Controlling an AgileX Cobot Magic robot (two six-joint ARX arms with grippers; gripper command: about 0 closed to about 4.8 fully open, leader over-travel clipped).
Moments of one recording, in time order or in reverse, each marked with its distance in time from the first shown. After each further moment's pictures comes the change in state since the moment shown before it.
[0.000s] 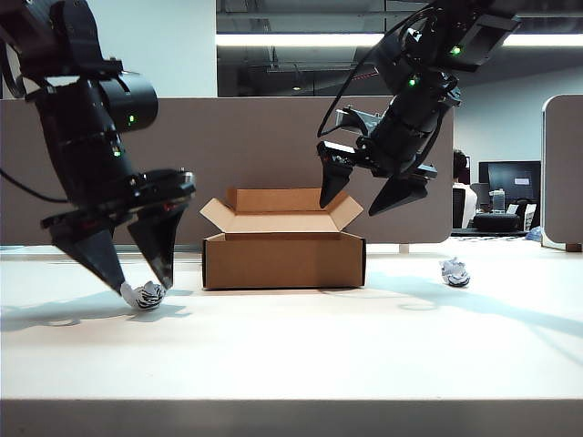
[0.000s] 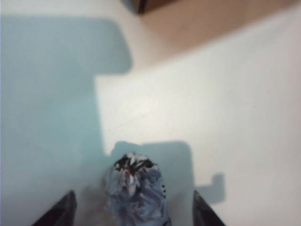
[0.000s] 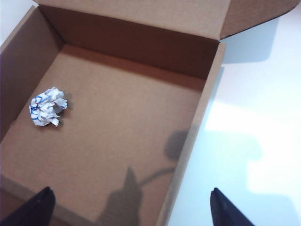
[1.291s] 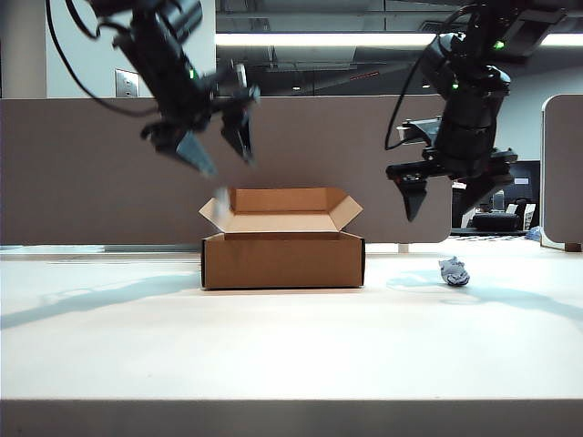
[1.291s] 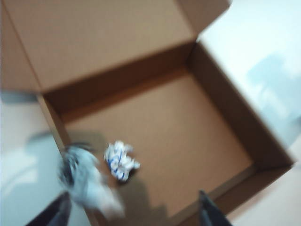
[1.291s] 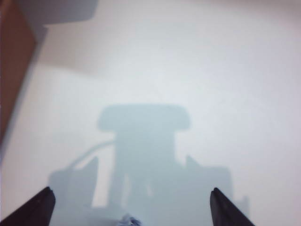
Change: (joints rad) left arm -0.045 0.147 0.497 0.135 -0.001 -0.043; right arm -0.125 -0.027 0.000 -0.134 0.289 -0.101
